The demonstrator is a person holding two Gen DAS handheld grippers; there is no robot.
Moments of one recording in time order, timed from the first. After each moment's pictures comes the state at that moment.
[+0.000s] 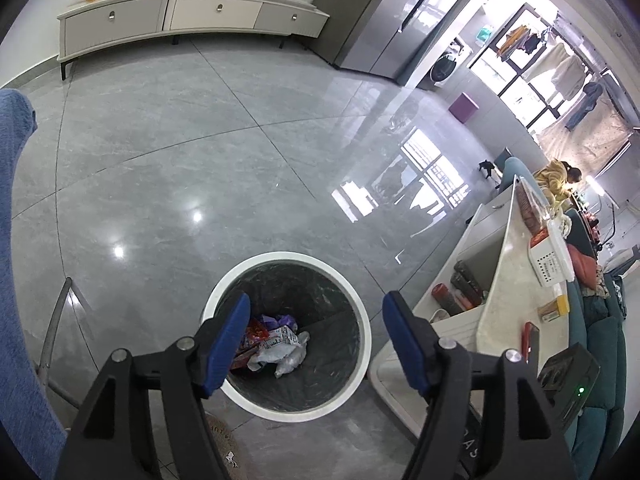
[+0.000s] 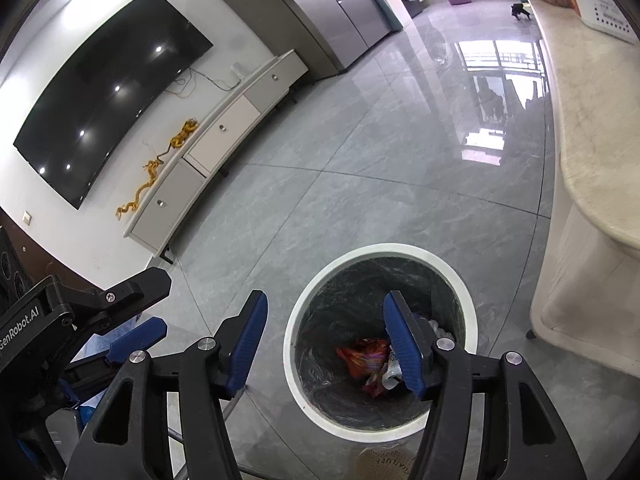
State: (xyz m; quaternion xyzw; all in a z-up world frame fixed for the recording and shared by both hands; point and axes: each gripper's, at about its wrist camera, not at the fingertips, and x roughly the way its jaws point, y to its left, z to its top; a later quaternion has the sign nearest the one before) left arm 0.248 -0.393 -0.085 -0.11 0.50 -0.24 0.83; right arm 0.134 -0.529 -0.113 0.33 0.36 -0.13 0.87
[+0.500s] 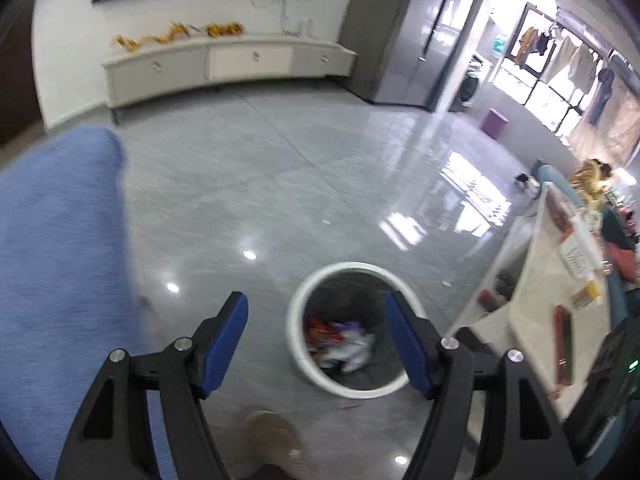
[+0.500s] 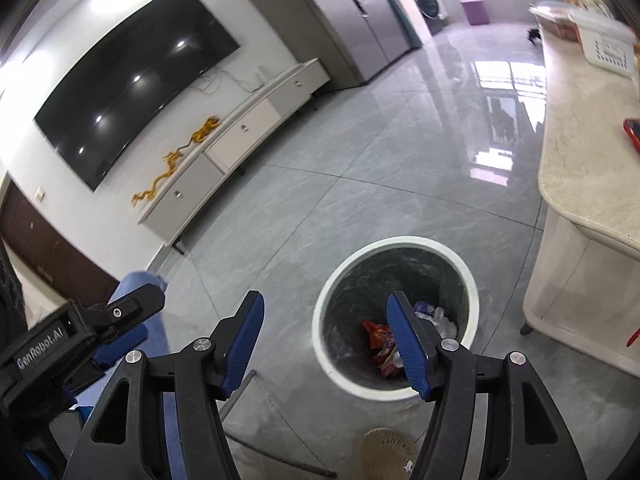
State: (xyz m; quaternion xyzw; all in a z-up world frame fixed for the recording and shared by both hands) left arm 0.177 -0.317 -0.035 -0.04 0.43 -0.15 0.89; right arm 0.097 -0.477 -0.066 0.29 0.35 -0.11 0.89
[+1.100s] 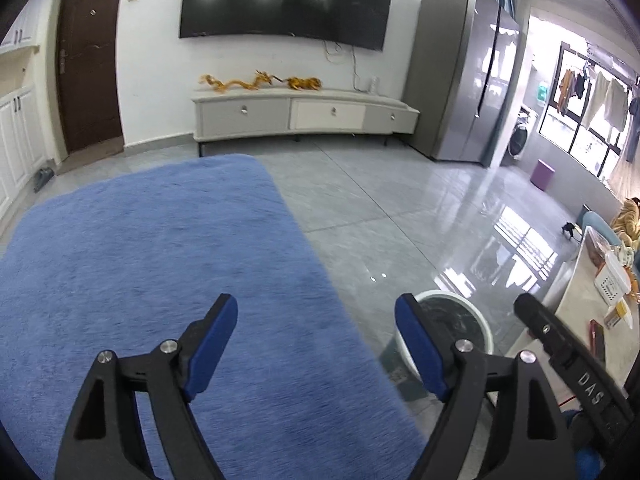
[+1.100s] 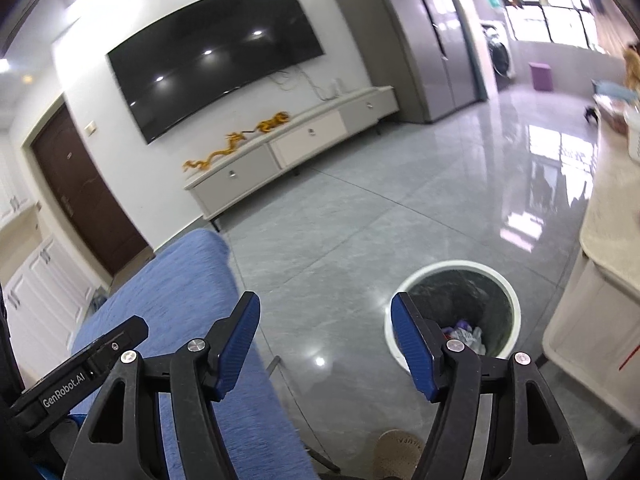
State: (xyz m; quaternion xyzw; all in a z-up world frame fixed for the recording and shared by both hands) left arm 0.085 -0.154 0.008 -0.05 0.34 -0.04 0.94; right arm 0.071 -0.343 -0.001 0.17 0.31 -0.04 0.94
